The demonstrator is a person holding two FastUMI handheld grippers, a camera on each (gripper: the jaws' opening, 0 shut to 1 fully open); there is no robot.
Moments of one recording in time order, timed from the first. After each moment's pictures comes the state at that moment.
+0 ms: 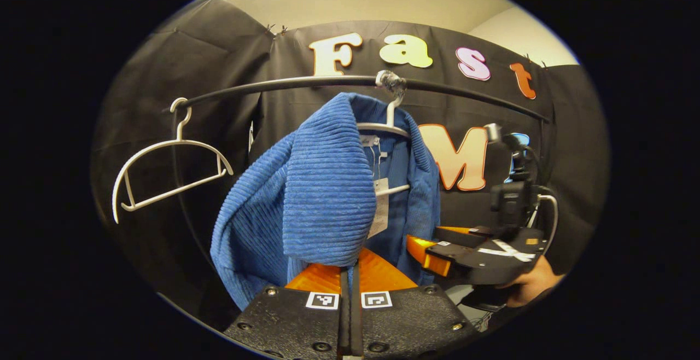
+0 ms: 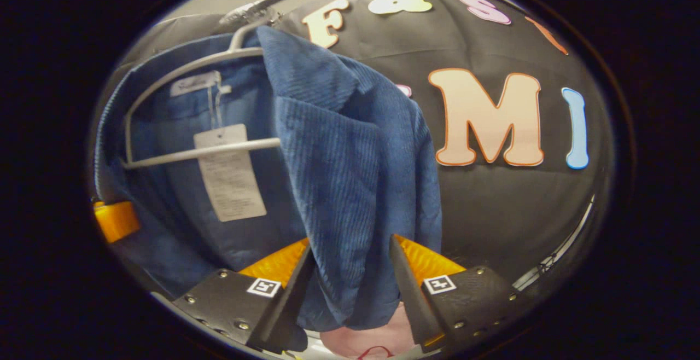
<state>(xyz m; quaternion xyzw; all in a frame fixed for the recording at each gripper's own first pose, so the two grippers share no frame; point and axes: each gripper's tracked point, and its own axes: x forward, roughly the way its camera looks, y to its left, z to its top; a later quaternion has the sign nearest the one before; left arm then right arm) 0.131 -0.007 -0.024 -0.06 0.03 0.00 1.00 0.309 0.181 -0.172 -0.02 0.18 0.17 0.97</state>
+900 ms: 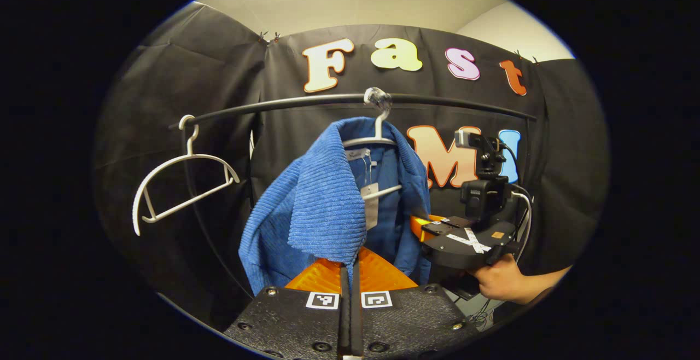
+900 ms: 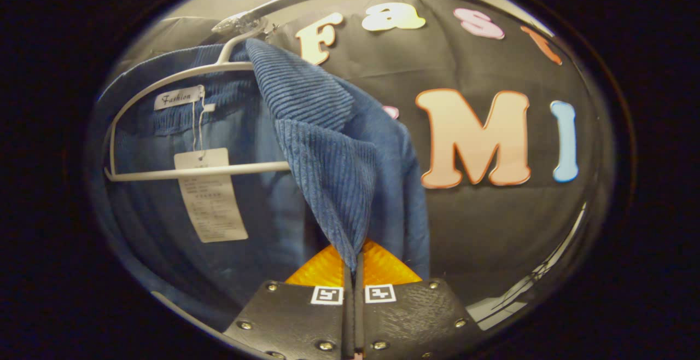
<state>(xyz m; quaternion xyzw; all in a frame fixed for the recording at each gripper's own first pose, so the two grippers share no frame) 0.094 0.004 0.001 -0.04 0.03 0.01 1.00 0.329 0.173 -0.132 -0.04 0.08 0.13 0.99</state>
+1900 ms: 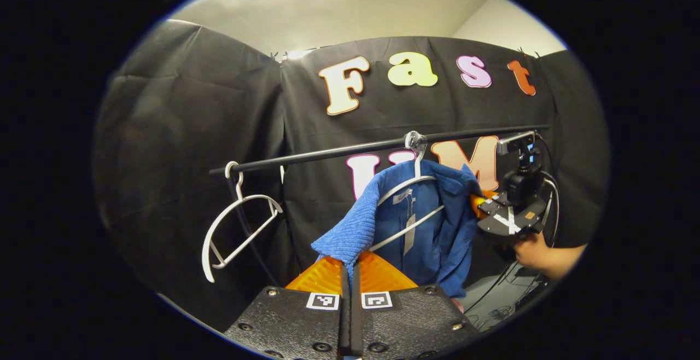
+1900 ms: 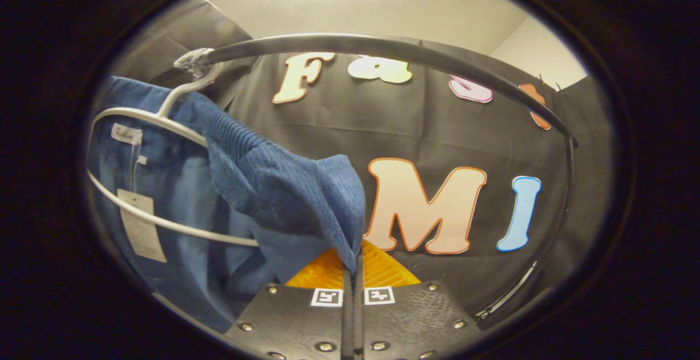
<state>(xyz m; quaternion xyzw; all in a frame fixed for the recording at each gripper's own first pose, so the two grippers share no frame) 0.063 0.073 0.068 0.03 0.02 0.06 1.00 0.379 0.103 -0.035 -0.12 -0.05 0.04 0.99</state>
